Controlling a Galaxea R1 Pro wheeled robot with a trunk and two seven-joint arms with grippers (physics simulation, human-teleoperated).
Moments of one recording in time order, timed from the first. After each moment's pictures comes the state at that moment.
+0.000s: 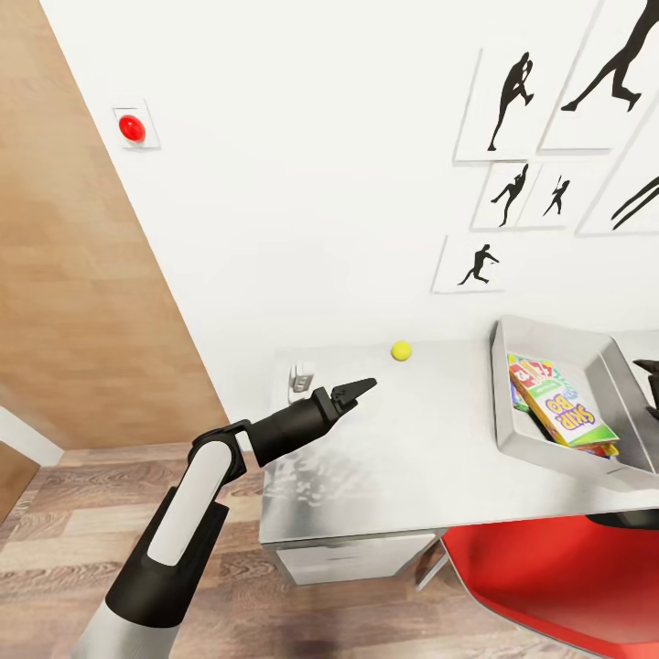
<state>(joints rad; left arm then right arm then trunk) -0.55 -0.08 -0.32 -1.61 1.29 0.76 0.02 -0.86 -0.42 -0.76 -1.04 -0.97 0.72 -0.29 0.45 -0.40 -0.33</state>
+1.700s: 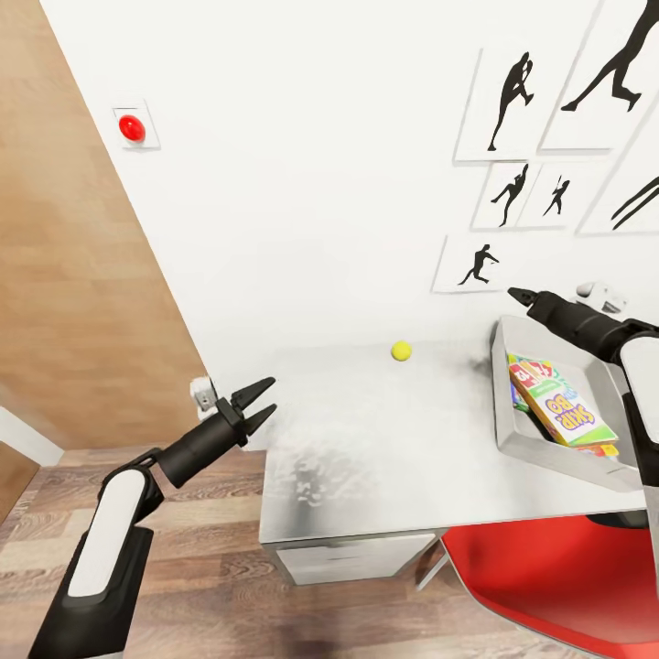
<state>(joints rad) -0.41 -0.03 0.10 -1.61 1.30 0.89 -0.16 -0.89 -0.42 -0.08 -1.48 -0.97 0.73 -0.28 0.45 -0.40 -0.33</state>
